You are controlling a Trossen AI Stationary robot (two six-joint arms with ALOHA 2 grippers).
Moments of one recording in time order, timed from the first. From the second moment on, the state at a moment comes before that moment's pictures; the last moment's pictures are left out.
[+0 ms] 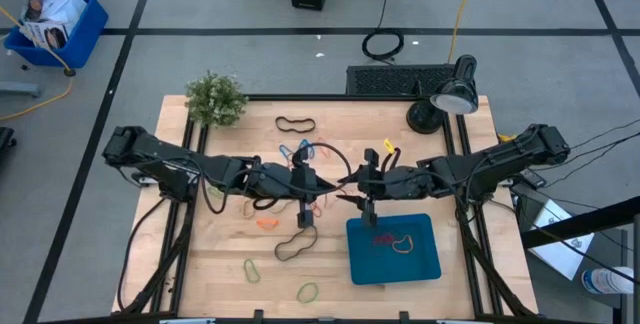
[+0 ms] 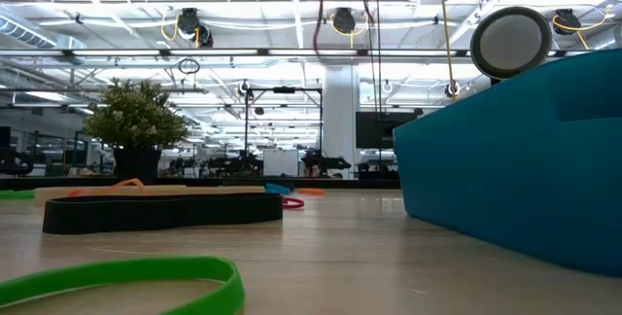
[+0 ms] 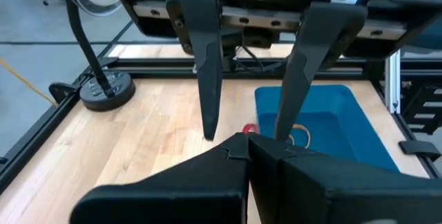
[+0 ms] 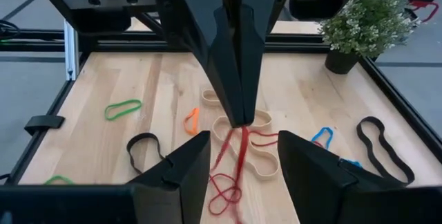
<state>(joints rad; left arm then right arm) -0.23 1.52 1.24 -0.10 -0.29 -0.08 0.28 1.35 1.11 -0.22 0.34 0.13</state>
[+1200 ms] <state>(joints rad) -0.23 1.52 1.24 -0.12 -0.26 -0.08 0.28 1.36 1.10 -0.28 0.34 0.18</state>
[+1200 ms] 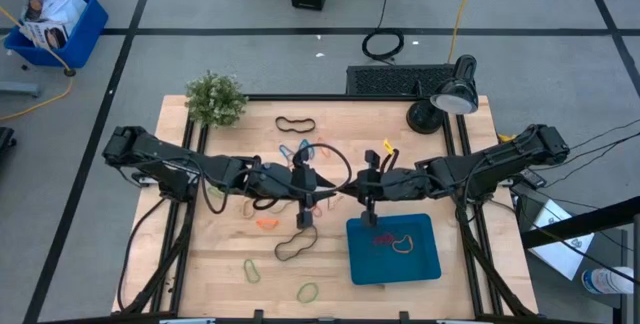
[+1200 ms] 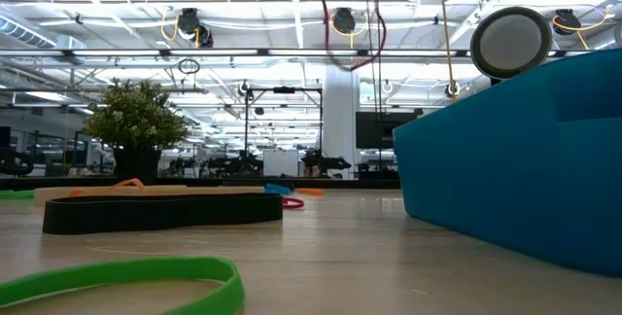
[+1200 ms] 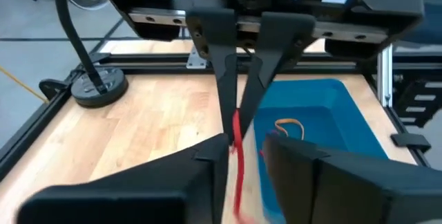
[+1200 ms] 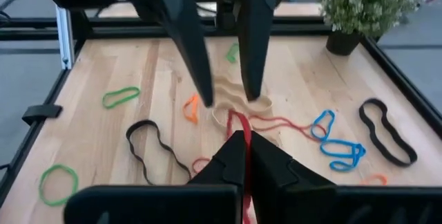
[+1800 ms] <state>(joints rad) -0.22 1.35 1.24 -0.31 -0.28 -0.11 0.30 1.29 1.11 -0.50 0.21 0.40</state>
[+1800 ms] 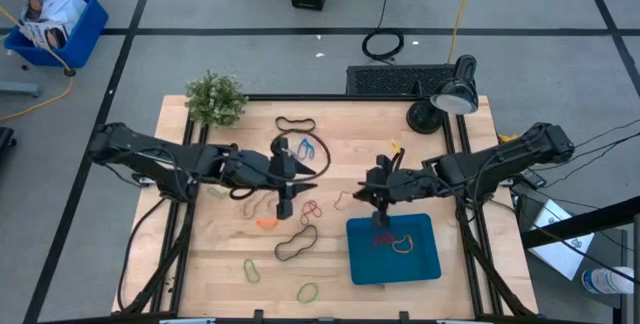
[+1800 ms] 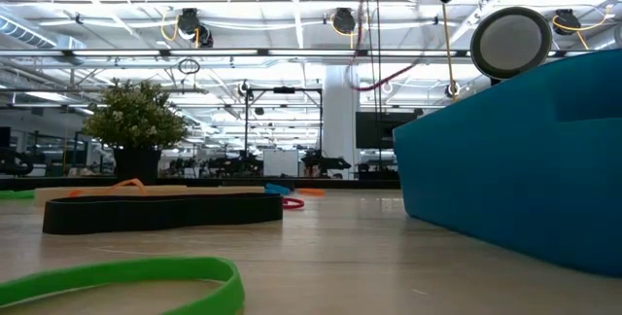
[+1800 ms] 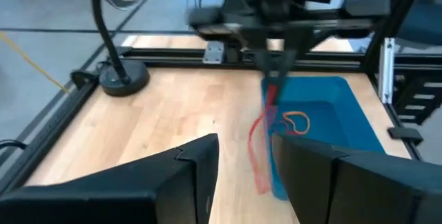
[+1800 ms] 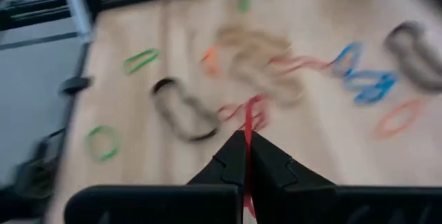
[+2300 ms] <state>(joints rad) -0.20 1.36 1.24 -0.28 -0.29 -0.11 0.46 1.28 1.11 -0.67 0.19 0.63</state>
